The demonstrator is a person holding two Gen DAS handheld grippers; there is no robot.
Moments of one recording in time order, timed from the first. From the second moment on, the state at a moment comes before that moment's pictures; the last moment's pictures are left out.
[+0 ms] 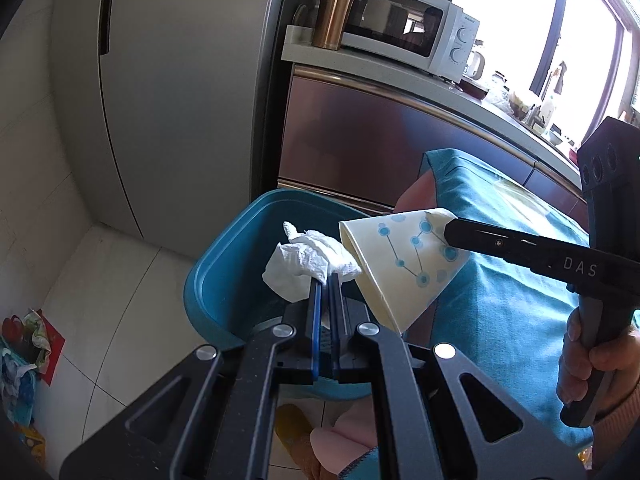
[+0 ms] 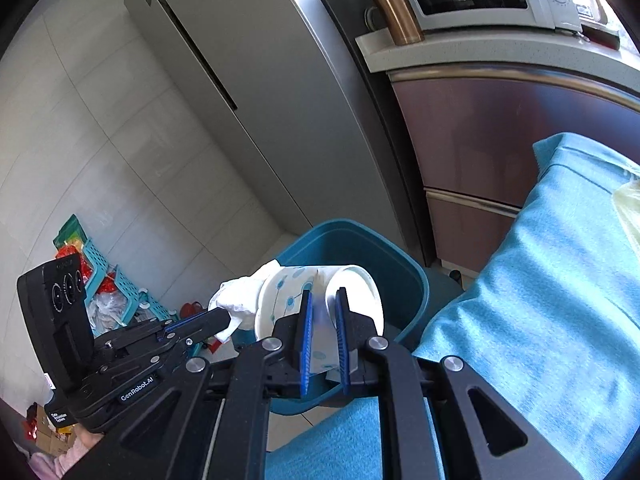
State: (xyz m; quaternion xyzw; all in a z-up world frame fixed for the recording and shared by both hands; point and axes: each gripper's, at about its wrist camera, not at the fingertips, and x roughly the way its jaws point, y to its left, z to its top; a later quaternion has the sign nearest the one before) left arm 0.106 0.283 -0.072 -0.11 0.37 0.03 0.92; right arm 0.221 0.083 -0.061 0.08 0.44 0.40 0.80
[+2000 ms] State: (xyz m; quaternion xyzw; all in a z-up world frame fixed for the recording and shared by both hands) left arm 0.091 -0.013 -0.048 -0.01 0.35 -0.29 0.89; right arm 0.093 -0.231 -0.032 0.16 0.34 0.16 0.91
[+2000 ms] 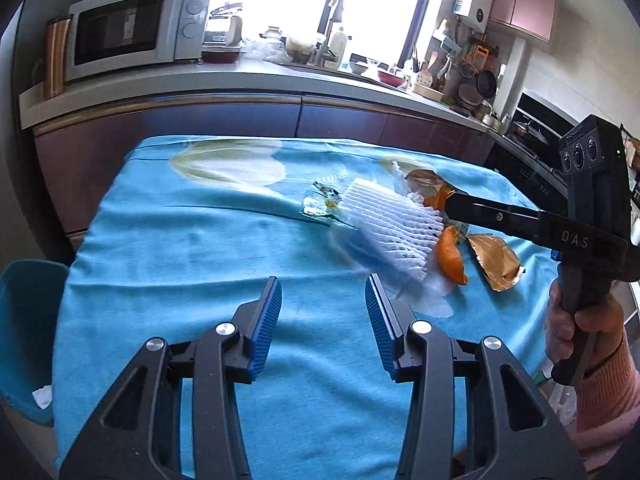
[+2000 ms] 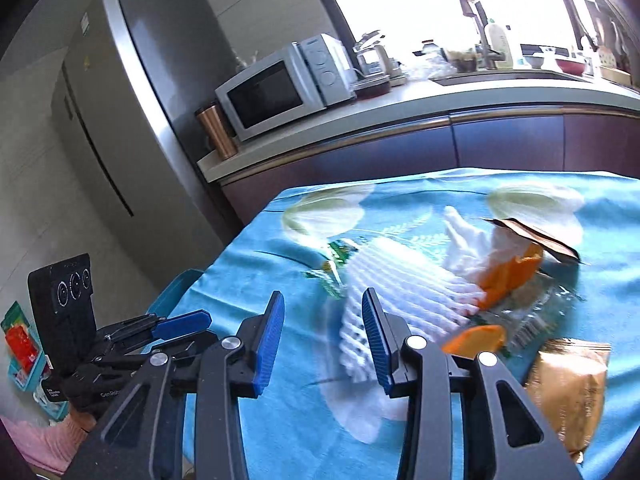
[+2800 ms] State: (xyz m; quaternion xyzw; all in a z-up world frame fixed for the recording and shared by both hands) left arm 0.206 -0.082 -0.083 -0.03 0.45 -0.26 0.85; right arm 0.138 -0.248 -0.074 0.10 0.40 0.10 0.90
